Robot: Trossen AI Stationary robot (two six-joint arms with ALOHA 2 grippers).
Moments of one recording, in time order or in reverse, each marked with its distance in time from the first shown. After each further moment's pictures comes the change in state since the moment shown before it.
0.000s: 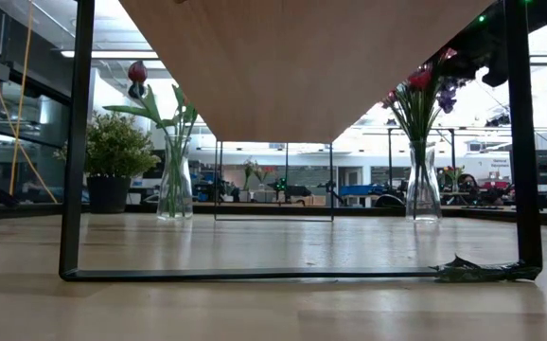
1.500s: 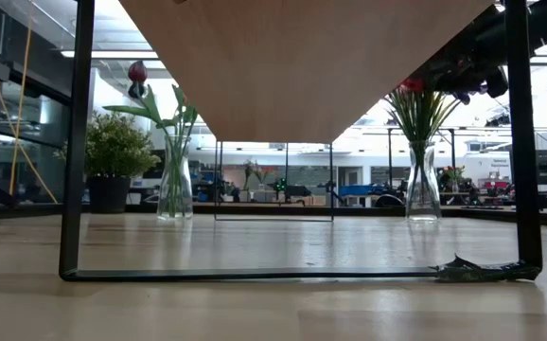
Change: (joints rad) left arm 0.000 0.000 0.000 0.000 -0.002 0.000; right arm 0.000 -0.198 0.000 -0.445 -0.390 0.060
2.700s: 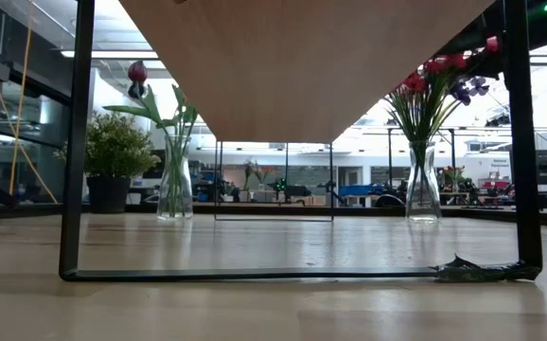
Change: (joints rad) left arm 0.000 0.000 0.000 -0.001 -0.010 0.000; right arm 0.000 -0.270 0.001 -0.119 -0.089 -0.001
